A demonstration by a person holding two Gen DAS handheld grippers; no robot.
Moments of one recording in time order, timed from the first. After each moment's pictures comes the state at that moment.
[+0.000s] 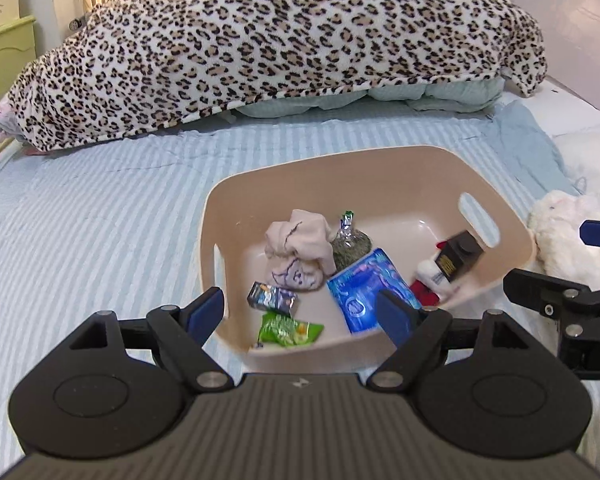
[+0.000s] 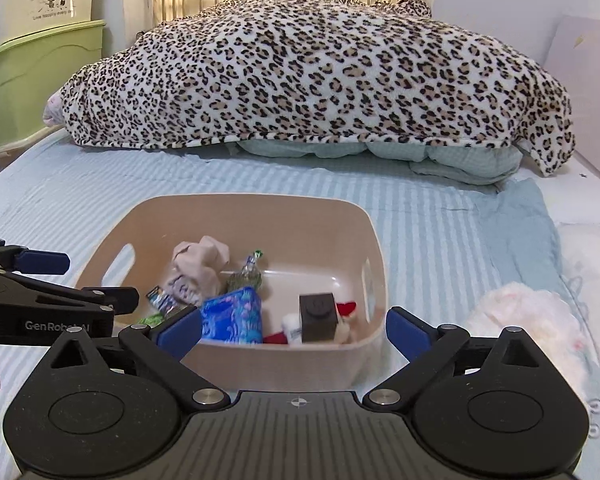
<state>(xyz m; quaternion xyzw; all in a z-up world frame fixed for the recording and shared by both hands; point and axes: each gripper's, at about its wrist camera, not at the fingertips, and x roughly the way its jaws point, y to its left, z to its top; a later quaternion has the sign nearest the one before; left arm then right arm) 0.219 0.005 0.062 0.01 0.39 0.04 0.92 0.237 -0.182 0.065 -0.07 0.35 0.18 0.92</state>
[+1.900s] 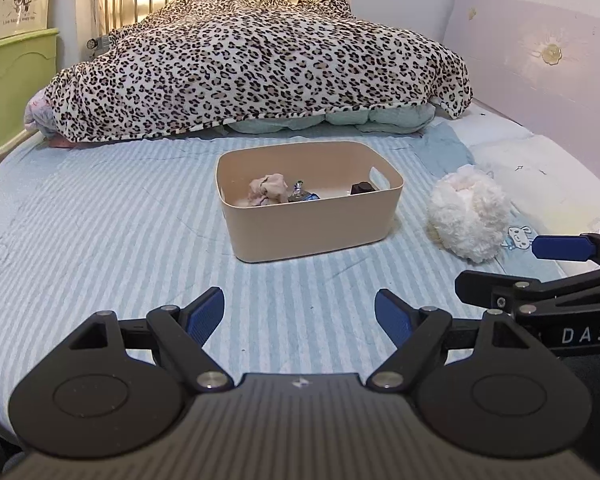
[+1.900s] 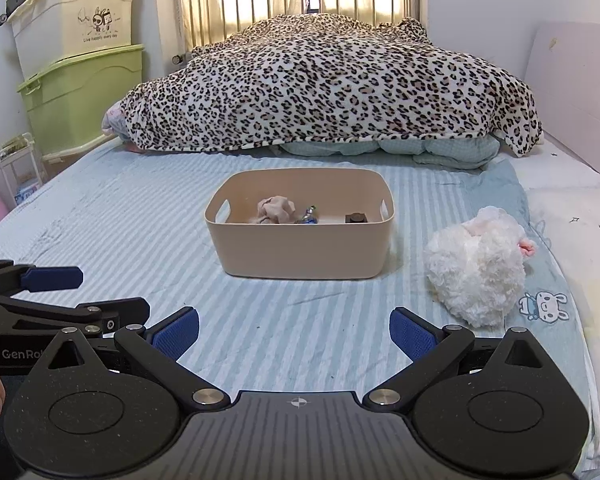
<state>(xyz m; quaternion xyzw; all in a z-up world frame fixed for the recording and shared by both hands) -0.032 -0.021 0.116 -0.03 0.33 0.00 0.95 0.001 -0.224 0.115 -0.04 0.33 0.20 0.92</state>
